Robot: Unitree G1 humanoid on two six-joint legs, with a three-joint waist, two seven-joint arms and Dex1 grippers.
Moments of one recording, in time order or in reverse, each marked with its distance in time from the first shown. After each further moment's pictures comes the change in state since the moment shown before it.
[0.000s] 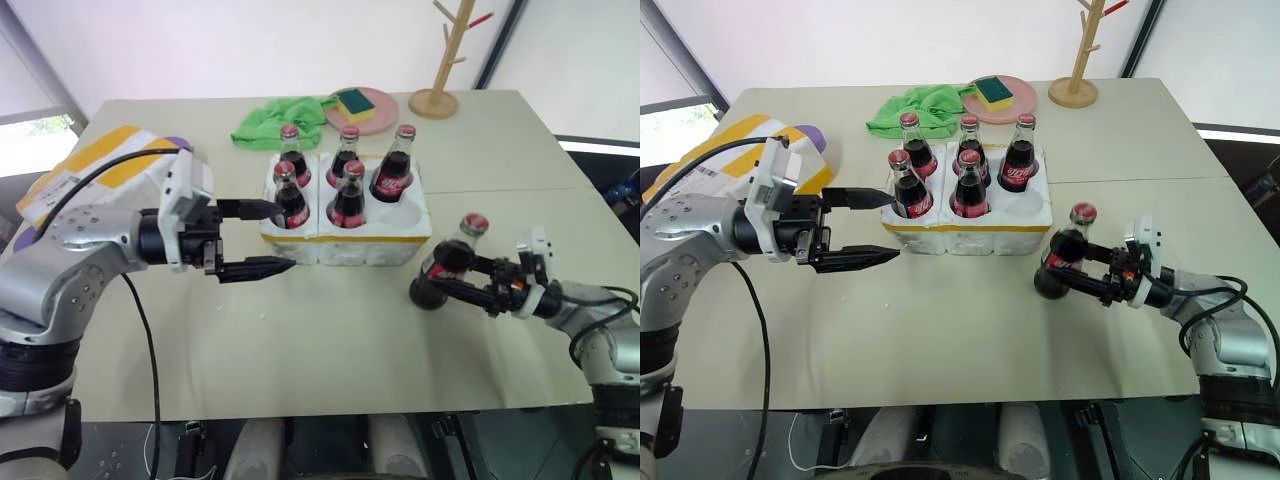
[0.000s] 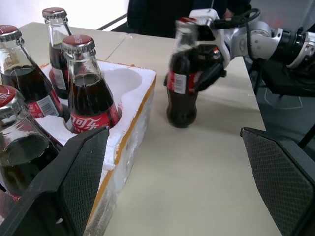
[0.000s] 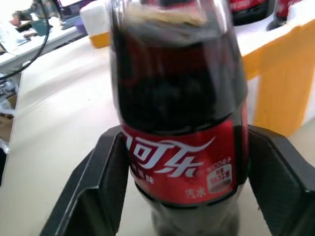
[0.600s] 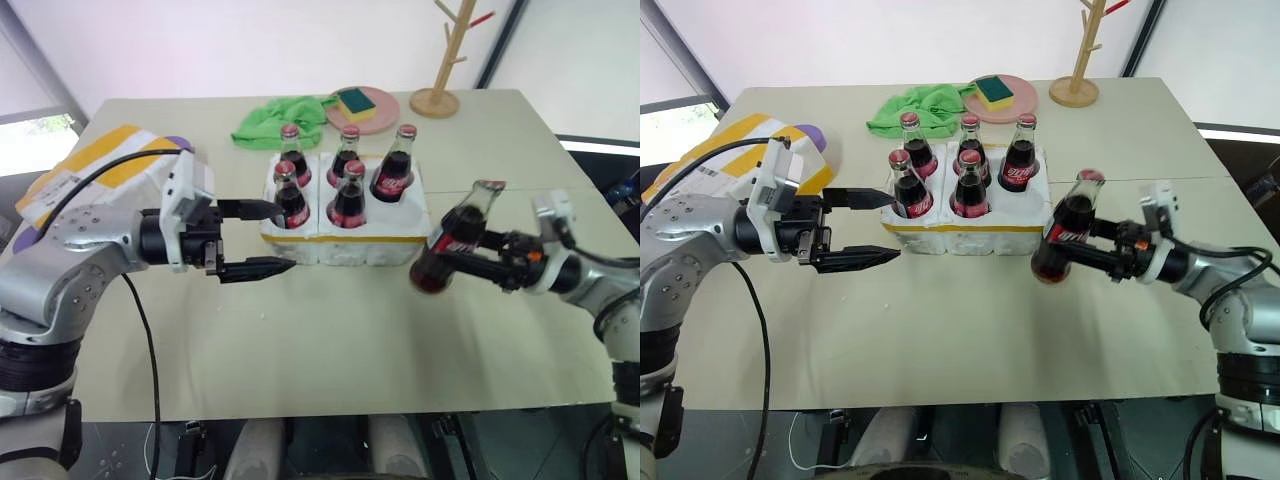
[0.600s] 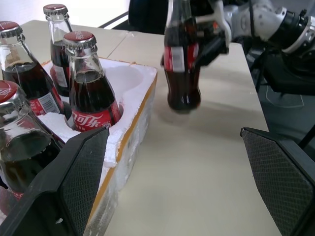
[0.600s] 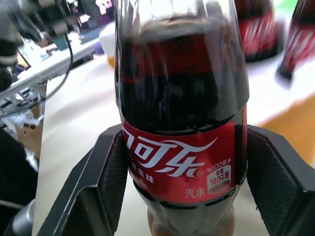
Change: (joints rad) left arm 0.000 -0.002 0.000 0.003 0.017 -0.012 0.000; right arm -0.149 -0.087 -0.066 -0.088 0.151 0.250 -0.026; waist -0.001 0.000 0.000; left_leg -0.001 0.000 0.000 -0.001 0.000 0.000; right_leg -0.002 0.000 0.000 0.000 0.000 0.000
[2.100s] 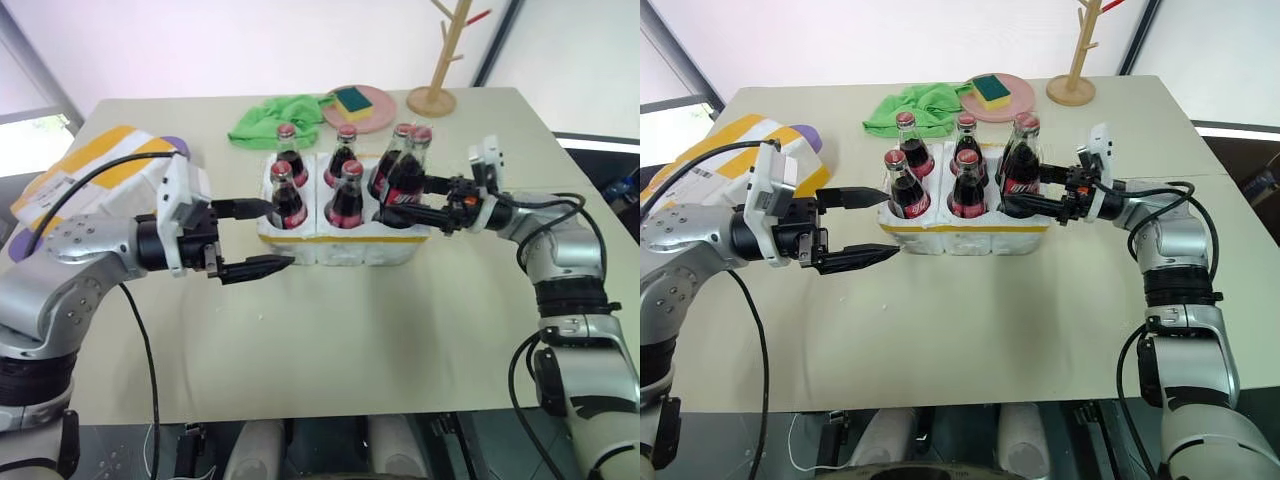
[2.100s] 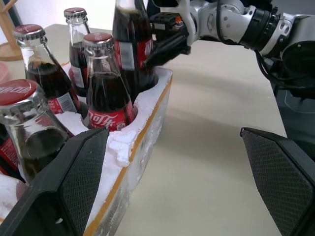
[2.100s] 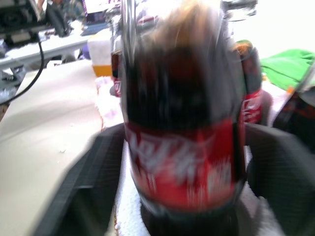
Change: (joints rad) left arm 0.065 -0.003 0.039 -0.061 -0.019 -0.001 0.094; right arm -0.421 0.202 0.253 0.460 -0.323 -0.343 0.093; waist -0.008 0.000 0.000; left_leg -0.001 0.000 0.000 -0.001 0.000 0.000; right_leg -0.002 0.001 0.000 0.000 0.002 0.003
